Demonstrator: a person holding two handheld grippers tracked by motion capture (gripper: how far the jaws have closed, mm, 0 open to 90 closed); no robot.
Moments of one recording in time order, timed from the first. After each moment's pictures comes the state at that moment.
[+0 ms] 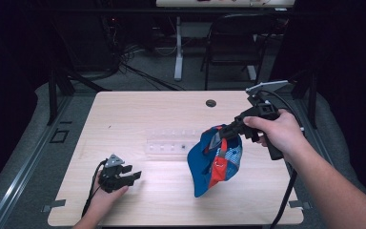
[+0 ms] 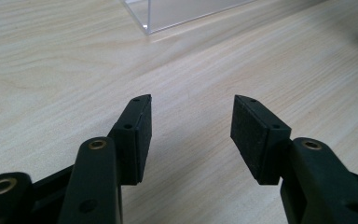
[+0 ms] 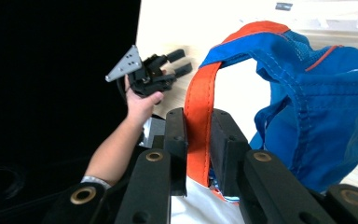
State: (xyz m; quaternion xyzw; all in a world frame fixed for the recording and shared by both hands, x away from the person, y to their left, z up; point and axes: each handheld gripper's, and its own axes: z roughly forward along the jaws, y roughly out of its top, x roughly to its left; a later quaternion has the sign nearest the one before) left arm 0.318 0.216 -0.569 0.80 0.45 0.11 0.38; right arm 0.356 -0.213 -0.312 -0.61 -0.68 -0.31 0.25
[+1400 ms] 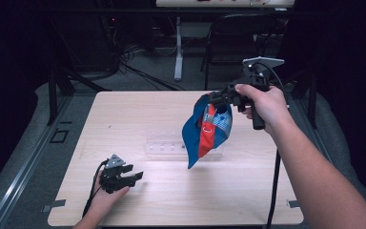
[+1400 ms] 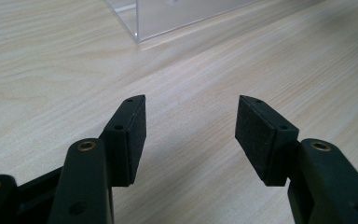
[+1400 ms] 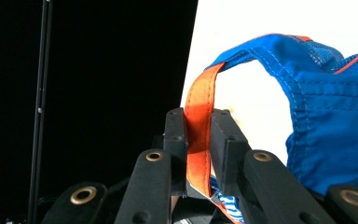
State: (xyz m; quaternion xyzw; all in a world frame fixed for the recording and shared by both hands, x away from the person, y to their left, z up) left arm 0.316 0.213 -0.568 0.81 0.43 0.11 0.39; right arm 0.408 -0.201 -0.288 -0.60 -0.63 -0.42 0.25
